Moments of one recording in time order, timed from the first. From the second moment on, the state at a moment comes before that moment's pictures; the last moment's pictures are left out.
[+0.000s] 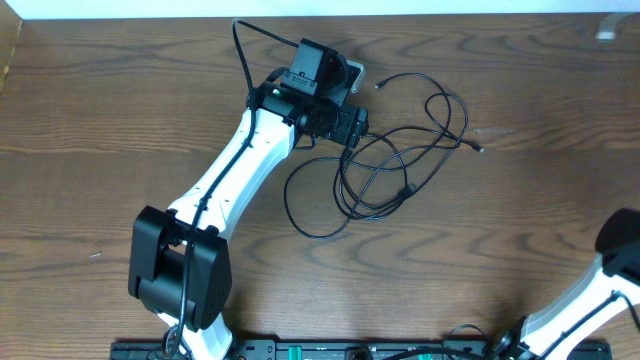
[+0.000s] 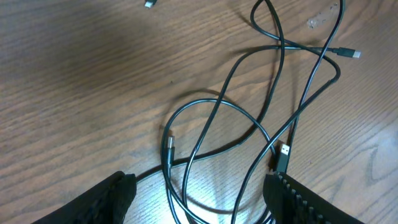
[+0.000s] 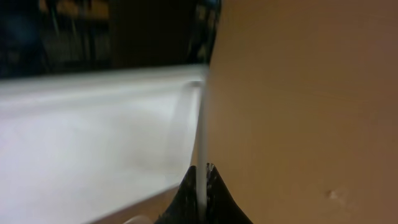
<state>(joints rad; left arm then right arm) -0.44 1.85 1.54 -0.71 0.30 -0.04 -0.53 2.11 2.57 -0.59 0.07 -0.15</state>
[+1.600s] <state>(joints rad) -0.44 1.85 1.54 -0.68 0.30 -0.04 -0.64 2.49 2.44 -0.94 0.13 -0.21</state>
